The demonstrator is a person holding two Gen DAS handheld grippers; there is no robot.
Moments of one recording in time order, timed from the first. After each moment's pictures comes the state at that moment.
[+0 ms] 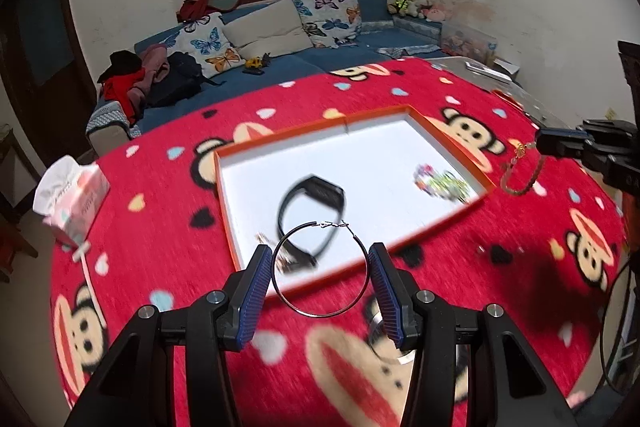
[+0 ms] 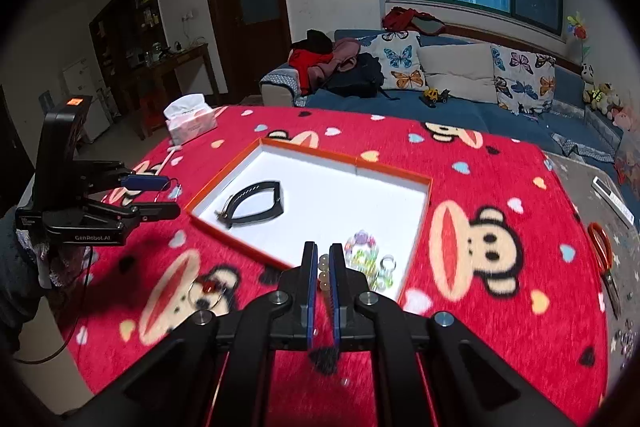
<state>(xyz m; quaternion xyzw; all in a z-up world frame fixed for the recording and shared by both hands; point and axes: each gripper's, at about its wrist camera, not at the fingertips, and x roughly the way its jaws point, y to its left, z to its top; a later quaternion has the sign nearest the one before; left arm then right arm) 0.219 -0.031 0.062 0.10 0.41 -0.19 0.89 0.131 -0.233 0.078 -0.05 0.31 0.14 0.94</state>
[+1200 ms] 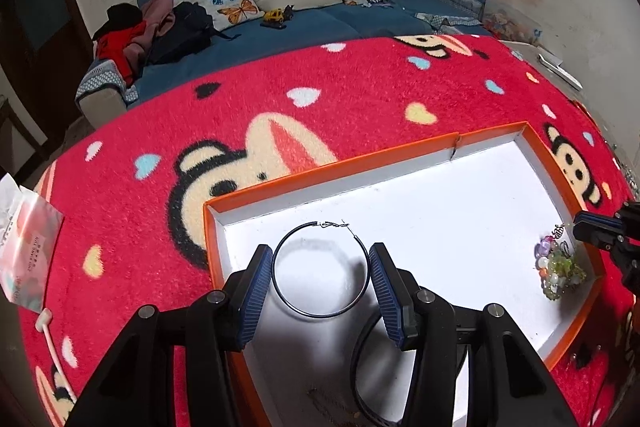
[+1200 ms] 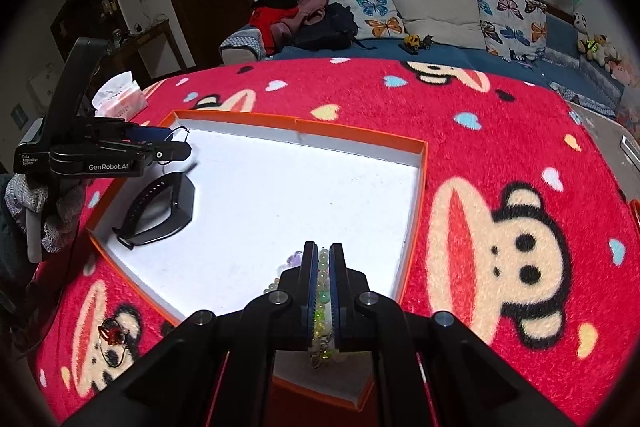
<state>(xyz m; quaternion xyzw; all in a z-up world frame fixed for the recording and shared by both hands) 0.424 -0.045 -0.024 0.08 0.50 -0.15 0.85 0.232 -0.253 0.014 -0.01 0.39 0.10 0.92</state>
